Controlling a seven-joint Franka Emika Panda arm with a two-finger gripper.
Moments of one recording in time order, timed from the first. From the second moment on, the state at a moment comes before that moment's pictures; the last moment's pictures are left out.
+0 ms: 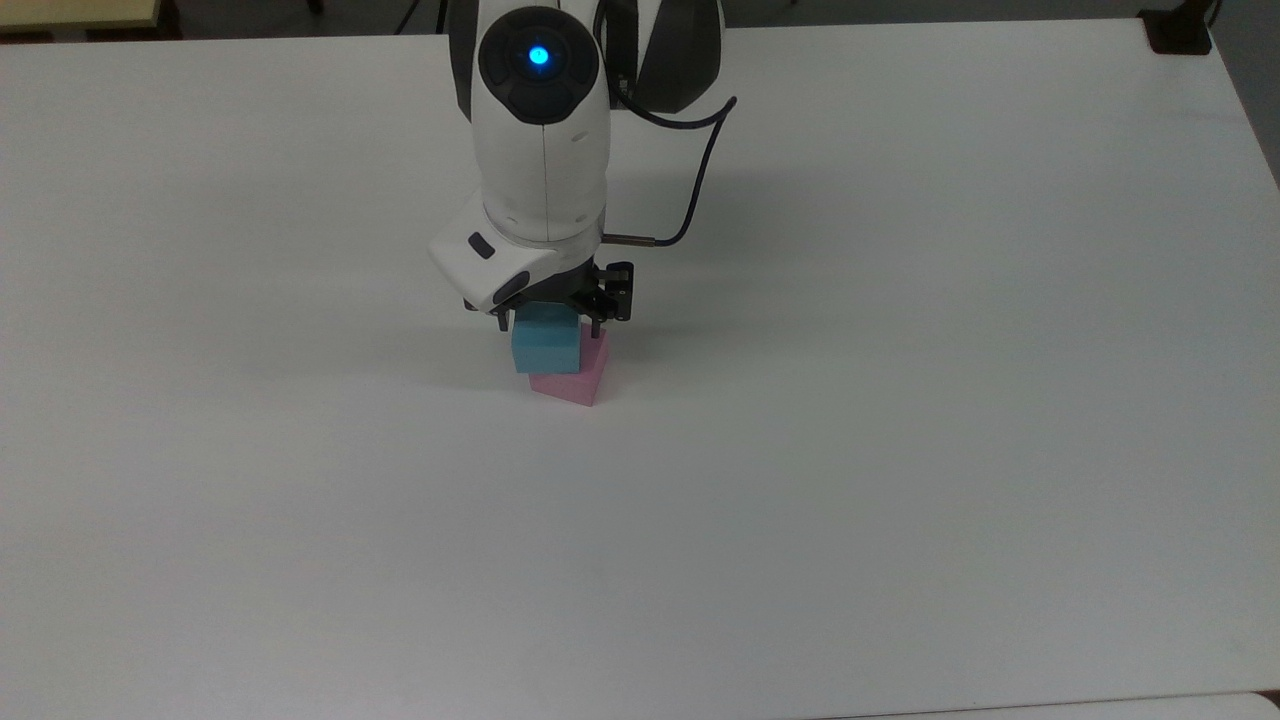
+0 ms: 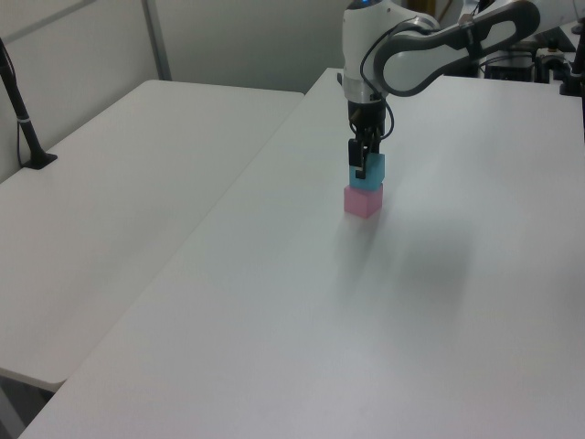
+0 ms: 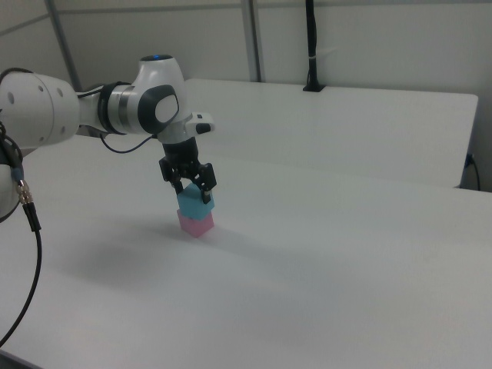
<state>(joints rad) 0.04 0.45 0.04 -1.54 -0.09 1.99 0.14</state>
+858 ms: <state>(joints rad) -0.16 0.47 0.03 -1.53 -0.12 1.98 -0.15</state>
